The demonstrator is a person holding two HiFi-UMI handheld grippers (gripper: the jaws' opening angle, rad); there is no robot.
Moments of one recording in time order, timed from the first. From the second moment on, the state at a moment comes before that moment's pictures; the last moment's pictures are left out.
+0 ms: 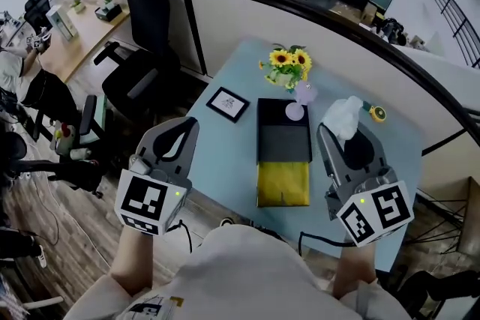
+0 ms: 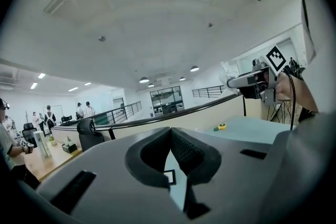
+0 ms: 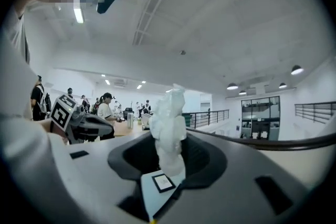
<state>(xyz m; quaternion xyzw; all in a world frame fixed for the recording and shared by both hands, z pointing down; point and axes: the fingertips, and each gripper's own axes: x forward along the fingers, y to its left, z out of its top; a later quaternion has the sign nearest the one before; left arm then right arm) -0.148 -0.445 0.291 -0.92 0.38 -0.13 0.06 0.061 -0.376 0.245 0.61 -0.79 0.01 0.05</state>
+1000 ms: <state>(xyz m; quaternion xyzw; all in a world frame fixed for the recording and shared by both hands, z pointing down) -0.148 -0.399 0.287 -0.92 0.38 -0.11 0.04 0.043 -0.328 0.258 0.58 -0.81 0.02 0.08</state>
